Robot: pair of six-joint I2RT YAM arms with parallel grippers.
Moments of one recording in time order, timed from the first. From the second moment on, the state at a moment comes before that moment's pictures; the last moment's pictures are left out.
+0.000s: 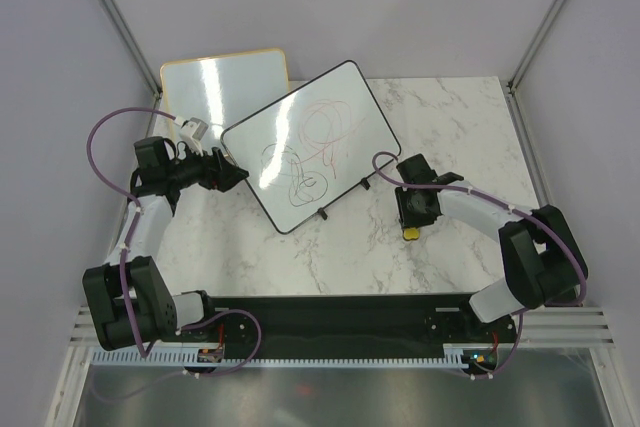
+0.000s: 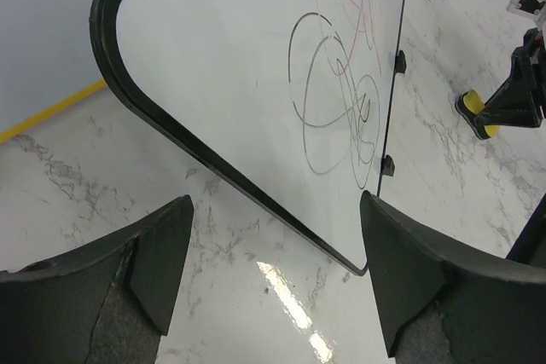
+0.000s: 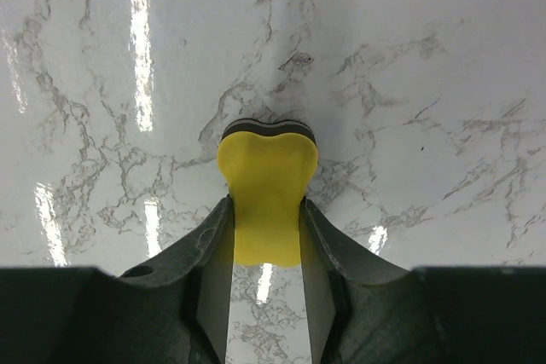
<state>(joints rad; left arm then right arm) 0.22 1.25 0.79 -0.13 0.92 0.10 0.43 1.51 0.84 -0.56 0.09 0.28</state>
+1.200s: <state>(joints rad) 0.22 1.53 0.86 0.02 1.20 -0.05 0.46 1.90 1.52 -0.01 0.12 0.02</state>
